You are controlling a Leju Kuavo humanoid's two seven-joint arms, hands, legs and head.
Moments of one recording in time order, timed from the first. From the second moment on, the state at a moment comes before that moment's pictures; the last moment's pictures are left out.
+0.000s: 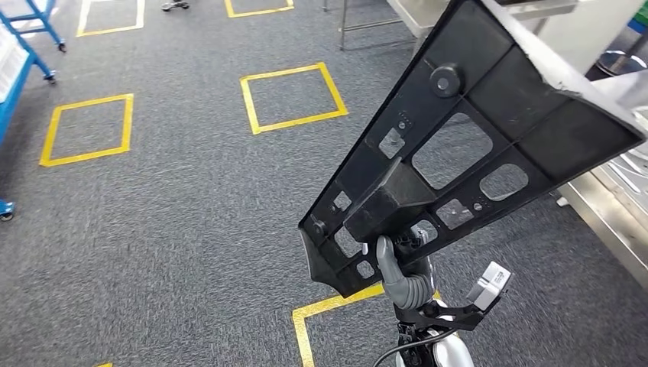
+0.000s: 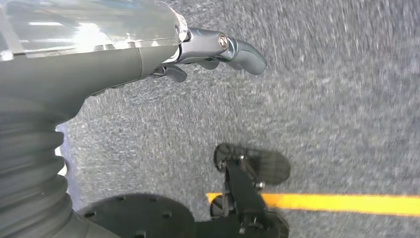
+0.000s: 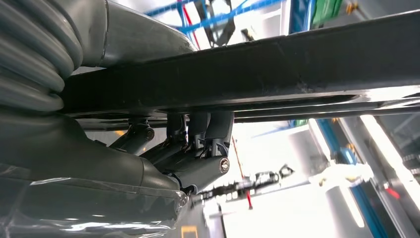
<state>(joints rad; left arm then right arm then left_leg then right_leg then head) -0.09 -0.12 1.03 -0.20 -0.88 0.14 -0.14 0.03 0.18 0.27 -1.66 -0.19 0.20 -0.47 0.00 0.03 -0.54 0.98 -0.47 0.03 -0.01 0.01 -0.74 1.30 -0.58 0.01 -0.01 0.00</state>
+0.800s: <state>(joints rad) -0.10 -0.11 1.03 -0.20 -0.85 -0.01 -0.19 0.04 0.18 0.26 -1.68 -0.17 0.18 -0.49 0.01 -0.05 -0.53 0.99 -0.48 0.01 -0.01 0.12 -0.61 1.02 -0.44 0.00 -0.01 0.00</state>
